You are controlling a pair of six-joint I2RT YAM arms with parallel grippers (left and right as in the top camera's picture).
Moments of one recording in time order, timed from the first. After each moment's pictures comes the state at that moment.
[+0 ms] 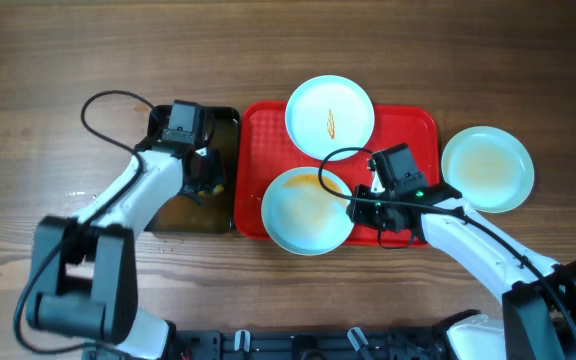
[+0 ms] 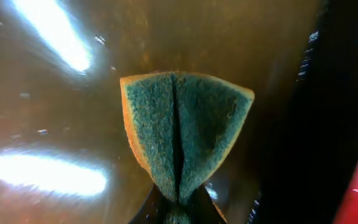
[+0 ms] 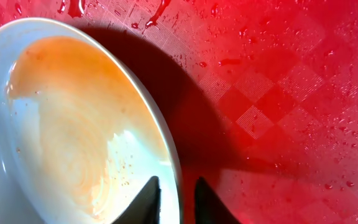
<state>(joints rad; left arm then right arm) -0.20 1.71 0.96 -0.57 0.02 -0.38 0.38 1.47 0.67 -0.42 -0.27 0.63</state>
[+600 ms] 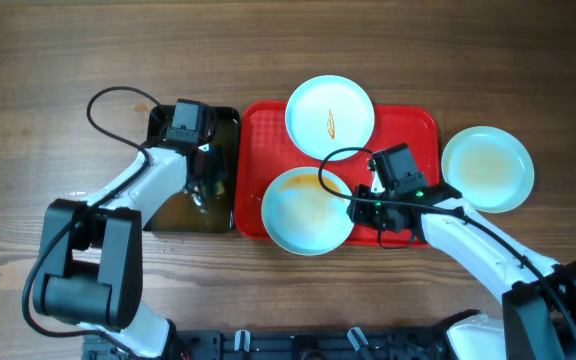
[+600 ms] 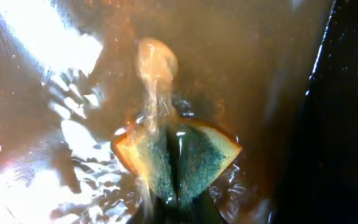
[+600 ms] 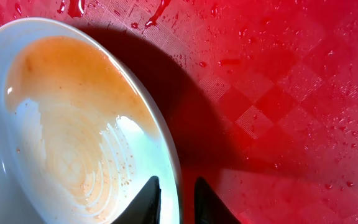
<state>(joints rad) -0.20 1.77 0.95 -0.44 0.00 -0.36 0.38 1.47 0.67 -0.42 -0.27 0.63</state>
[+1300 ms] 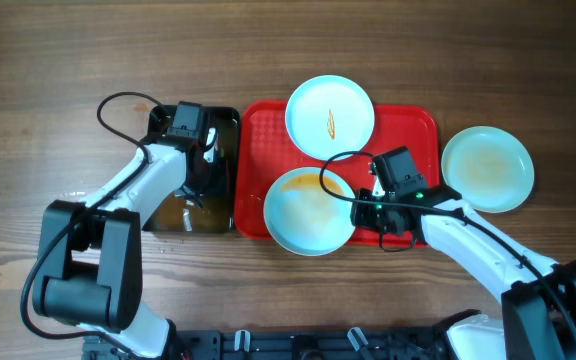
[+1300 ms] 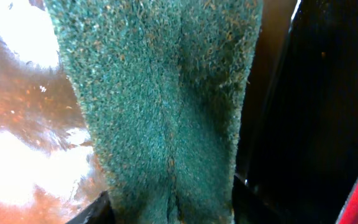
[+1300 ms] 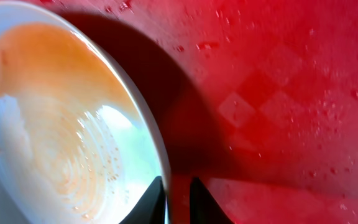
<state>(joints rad) -0.20 1.76 0.99 -0.65 0.10 -0.26 0.38 1.47 0.66 -0.44 -0.25 0.63</state>
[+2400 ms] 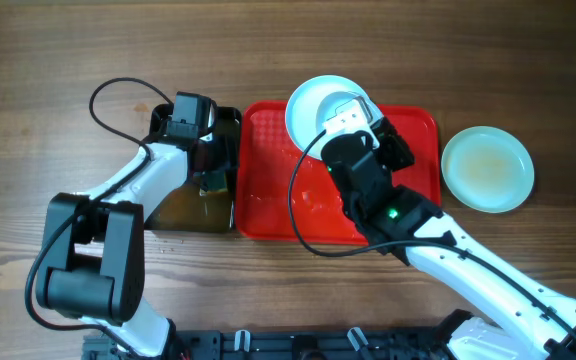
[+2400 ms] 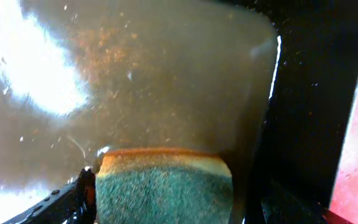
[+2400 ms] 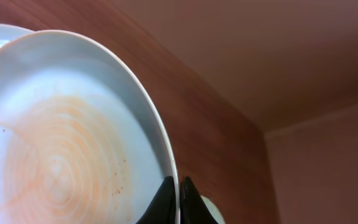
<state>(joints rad) -0.19 1.80 0.98 -0.36 0.05 -0.34 0.70 1.34 0.86 -0.19 0.93 -0.31</state>
